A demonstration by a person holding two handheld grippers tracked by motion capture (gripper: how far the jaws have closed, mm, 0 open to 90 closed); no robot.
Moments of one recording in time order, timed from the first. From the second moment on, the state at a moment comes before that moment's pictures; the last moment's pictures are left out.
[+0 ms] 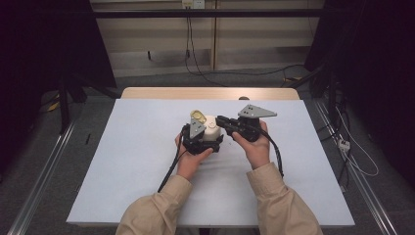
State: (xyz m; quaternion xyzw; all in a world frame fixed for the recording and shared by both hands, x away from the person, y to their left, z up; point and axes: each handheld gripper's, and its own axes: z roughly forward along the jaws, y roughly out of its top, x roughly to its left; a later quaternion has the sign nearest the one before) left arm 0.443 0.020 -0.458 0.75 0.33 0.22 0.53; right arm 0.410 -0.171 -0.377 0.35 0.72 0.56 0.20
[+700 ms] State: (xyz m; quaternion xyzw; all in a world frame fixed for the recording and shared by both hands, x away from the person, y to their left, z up) left arm 0.441 0.022 -0.457 0.76 0.33 0.20 0.52; right arm 0.389 -0.187 -0.385 0.36 0.71 0.56 0.20
